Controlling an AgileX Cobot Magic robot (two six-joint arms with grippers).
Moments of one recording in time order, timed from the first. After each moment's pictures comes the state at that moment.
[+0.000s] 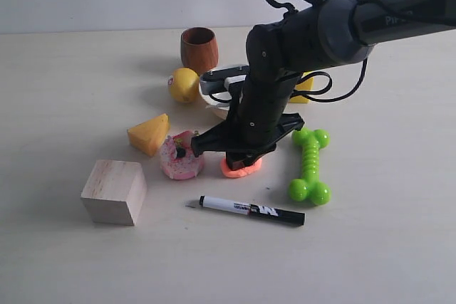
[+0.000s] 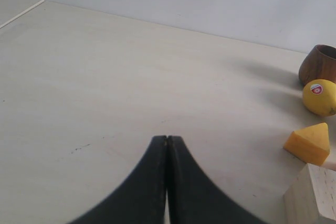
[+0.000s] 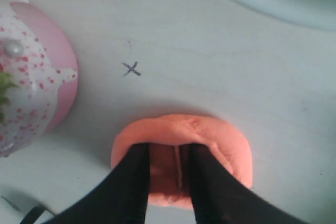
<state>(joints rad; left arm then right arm) 0.05 0.01 0.00 0.01 0.37 -0.17 0.63 2.11 -1.33 0.16 0.71 0.14</state>
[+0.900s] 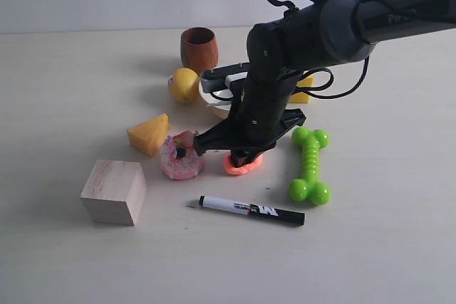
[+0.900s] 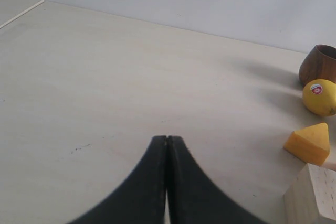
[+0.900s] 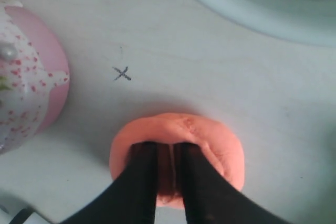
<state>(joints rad) 0.05 0.01 0.00 0.01 0.37 -0.17 0.63 2.11 -1.33 0.13 0.70 0.14</state>
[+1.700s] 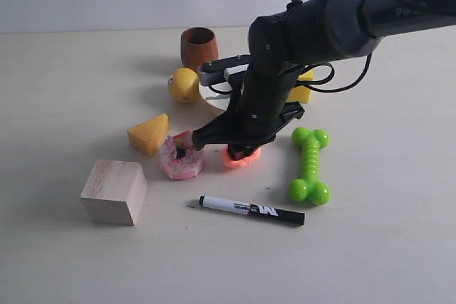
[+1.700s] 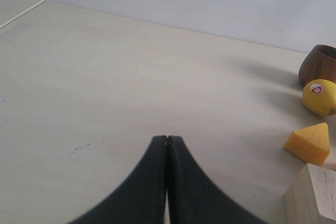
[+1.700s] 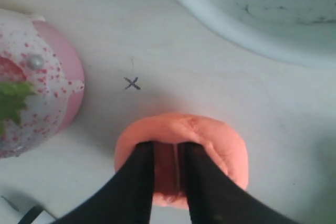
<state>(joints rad) 0.05 0.01 0.00 0.01 0.37 -0.17 0.63 2.08 -1.33 0.13 0.69 0.11</state>
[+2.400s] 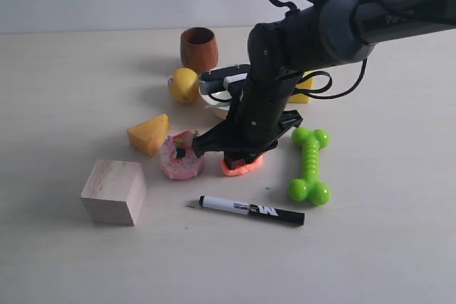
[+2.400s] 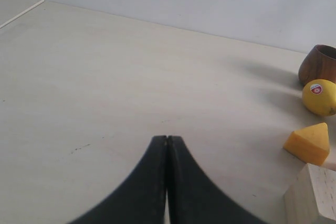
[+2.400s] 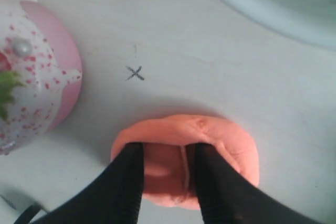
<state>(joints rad) 0.05 0.01 0.00 0.01 0.37 -0.17 0.63 2.12 -1.33 0.18 0.70 0.06</state>
